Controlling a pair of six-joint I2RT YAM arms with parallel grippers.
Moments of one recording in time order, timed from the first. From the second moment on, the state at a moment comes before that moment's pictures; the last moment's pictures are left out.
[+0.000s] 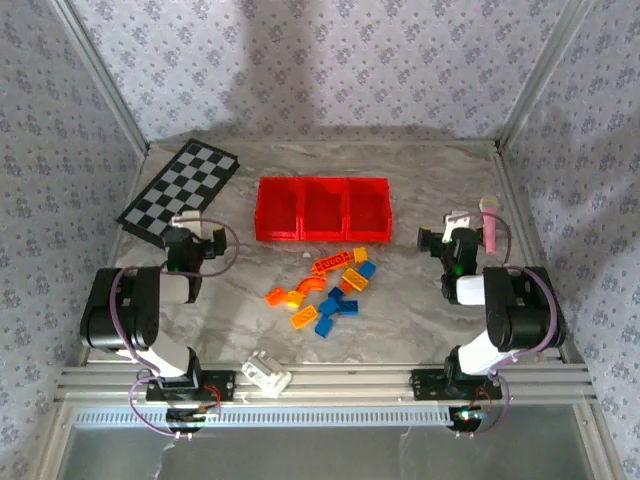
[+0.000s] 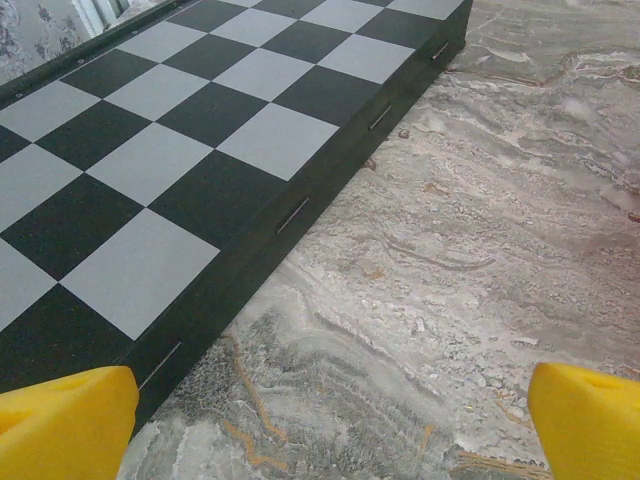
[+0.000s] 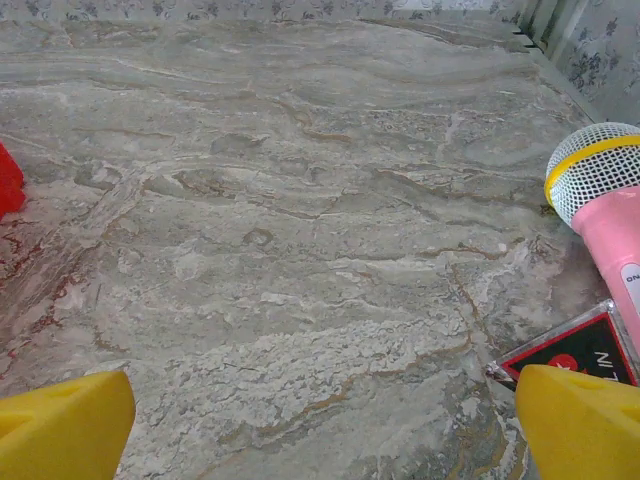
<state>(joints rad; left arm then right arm) 0.00 1.54 0.38 0.74 -0.09 -0.03 -0.01 1.54 0.36 0.77 0.10 -0.01</state>
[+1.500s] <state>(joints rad) -0.38 0.74 0.70 -0.34 -0.24 -0.28 -0.06 0.86 0.82 -0.43 -0.10 0.54</state>
